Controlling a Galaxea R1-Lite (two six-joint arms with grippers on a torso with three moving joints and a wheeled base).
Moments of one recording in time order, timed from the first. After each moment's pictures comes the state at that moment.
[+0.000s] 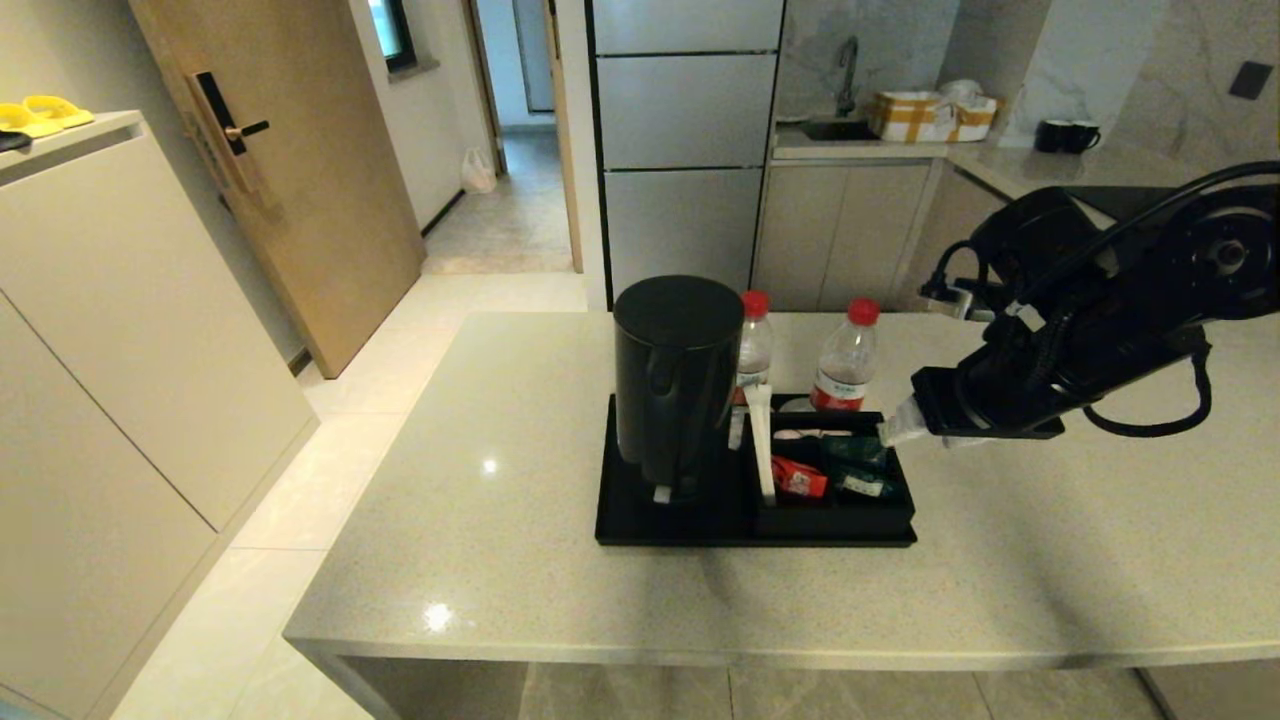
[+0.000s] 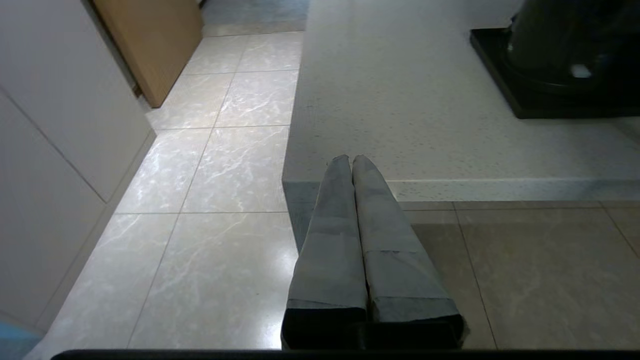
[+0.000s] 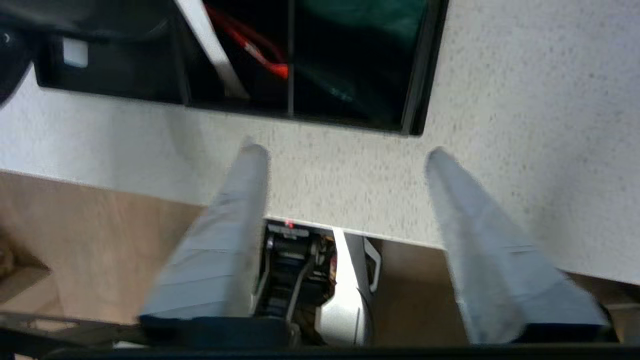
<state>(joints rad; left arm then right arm) 0.01 0.00 0.00 -0.01 -0.01 0.04 0.28 1.85 -1.52 0.67 0.04 0.21</state>
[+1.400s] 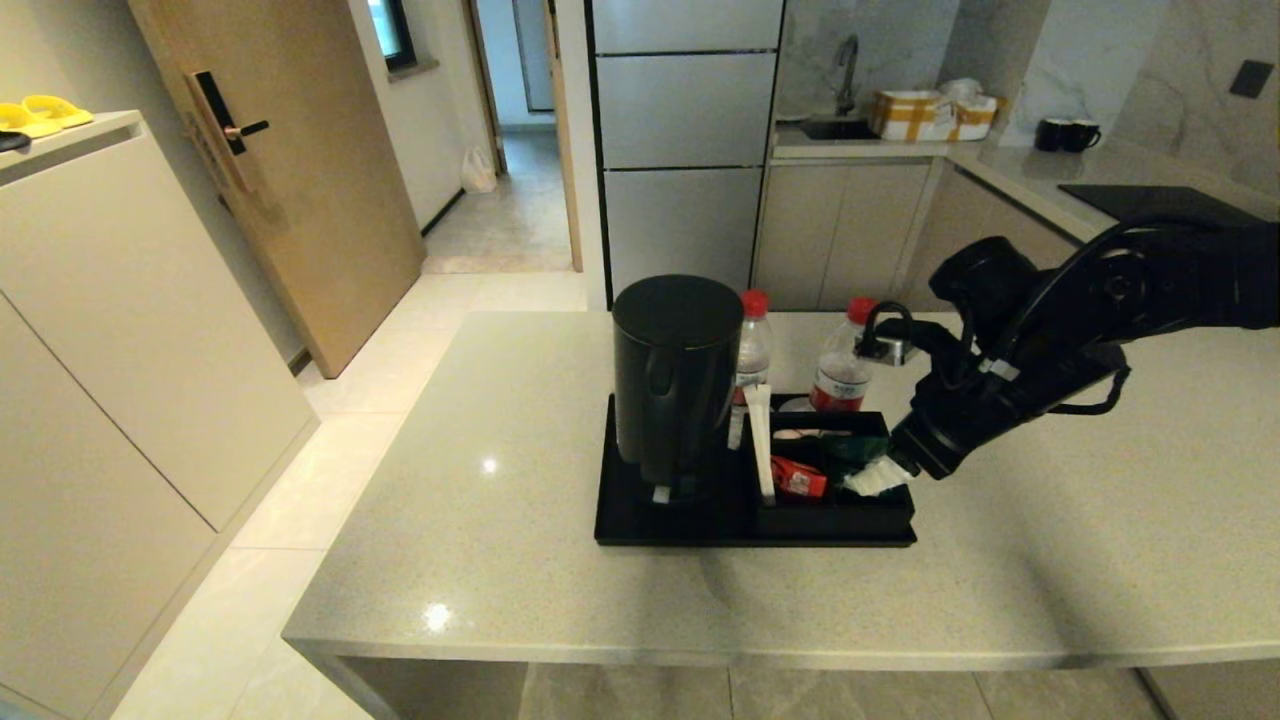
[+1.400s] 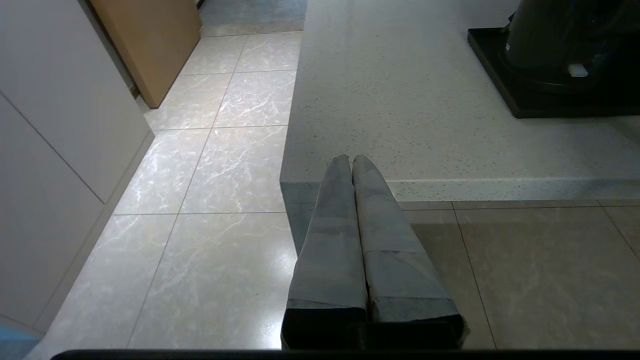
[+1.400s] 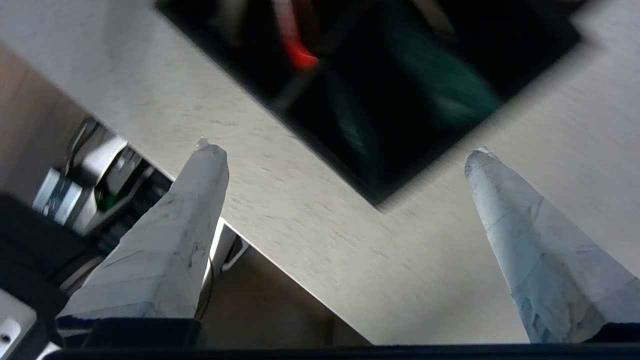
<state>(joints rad) 0.01 0.00 0.00 -0.01 -0.01 0.04 0.25 2.00 -1.57 0.67 0.22 -0.47</state>
